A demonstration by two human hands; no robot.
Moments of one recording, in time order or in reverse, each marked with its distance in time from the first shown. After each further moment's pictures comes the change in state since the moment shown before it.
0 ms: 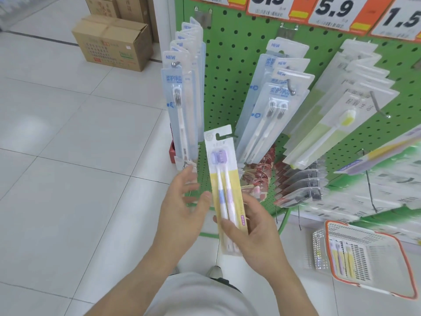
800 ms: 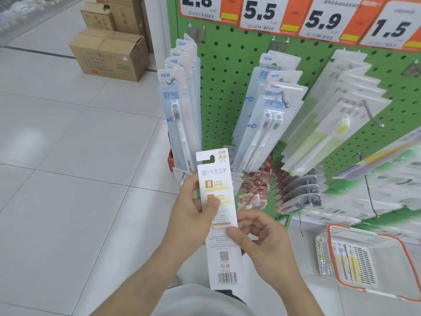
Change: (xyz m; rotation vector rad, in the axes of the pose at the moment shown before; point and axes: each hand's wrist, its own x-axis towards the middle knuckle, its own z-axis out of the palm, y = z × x) left_hand 0.014 0.013 0.009 -0.139 -0.191 -0.060; right_hand 0.000 -0.001 -0.009 0.118 0.095 0.042
